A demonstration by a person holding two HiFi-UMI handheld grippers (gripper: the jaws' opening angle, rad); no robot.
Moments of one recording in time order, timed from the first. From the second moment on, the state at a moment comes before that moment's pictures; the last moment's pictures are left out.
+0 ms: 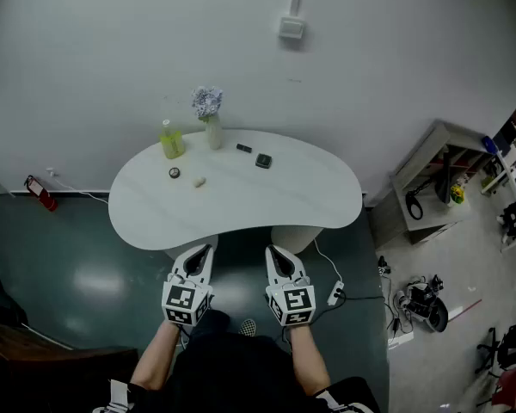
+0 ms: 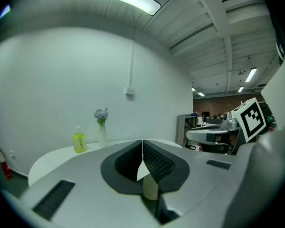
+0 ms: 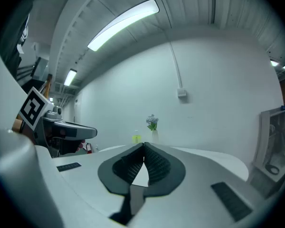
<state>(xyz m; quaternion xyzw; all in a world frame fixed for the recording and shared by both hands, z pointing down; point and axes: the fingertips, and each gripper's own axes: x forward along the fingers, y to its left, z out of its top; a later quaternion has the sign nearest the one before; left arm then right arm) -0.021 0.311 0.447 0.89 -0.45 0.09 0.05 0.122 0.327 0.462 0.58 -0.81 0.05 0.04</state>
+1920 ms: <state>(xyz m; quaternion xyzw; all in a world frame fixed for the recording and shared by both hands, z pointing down) -0.187 0.118 0.474 0.87 -0.48 0.10 0.10 -0.046 0.112 0.492 0.53 -0.83 0.12 0.09</state>
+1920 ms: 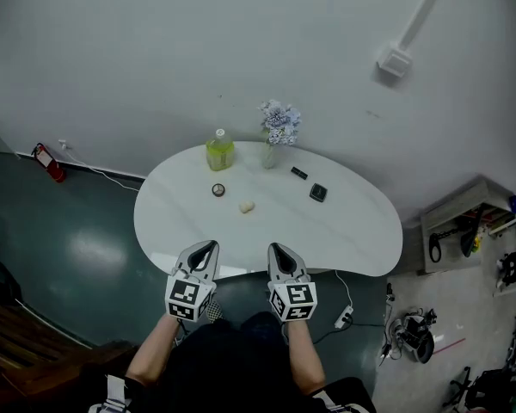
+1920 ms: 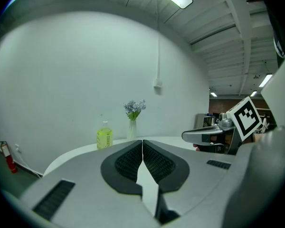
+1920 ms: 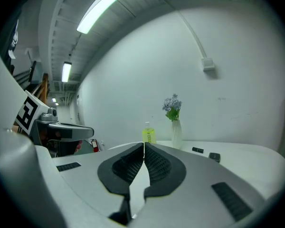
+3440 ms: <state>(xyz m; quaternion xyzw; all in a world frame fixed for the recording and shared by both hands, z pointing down) -0.176 -0.050 0.615 0.79 -0.54 0.18 0.24 -0.069 -0.112 0.670 0.43 -0.86 0.19 0.19</state>
